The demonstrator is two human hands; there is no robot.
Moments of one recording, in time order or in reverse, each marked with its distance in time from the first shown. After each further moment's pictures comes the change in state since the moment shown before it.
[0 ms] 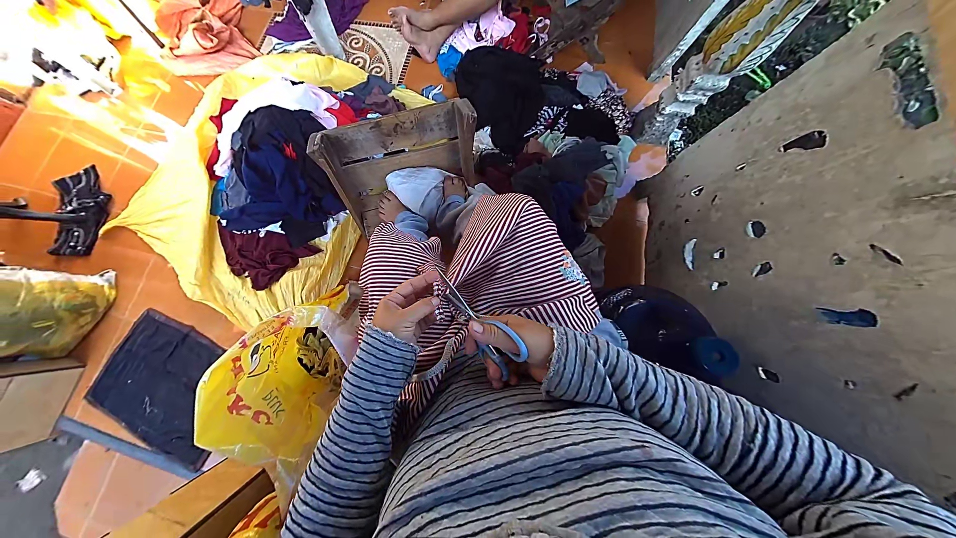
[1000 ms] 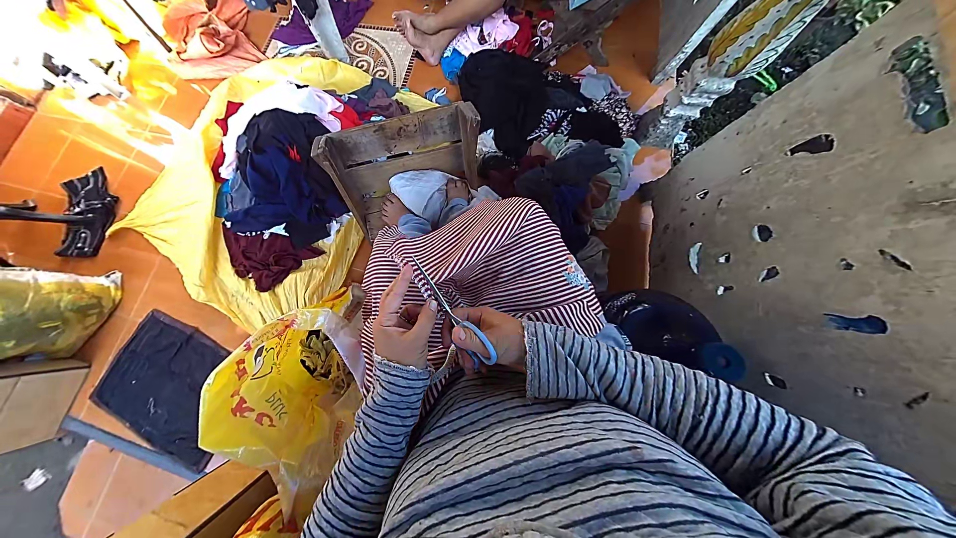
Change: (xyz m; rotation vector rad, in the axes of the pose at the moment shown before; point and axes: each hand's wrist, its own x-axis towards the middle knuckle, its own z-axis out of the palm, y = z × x) left_hand -0.013 -0.033 0.008 0.092 0.188 0.670; right_hand 0.044 0.005 0.002 -0.054 -0.135 -0.334
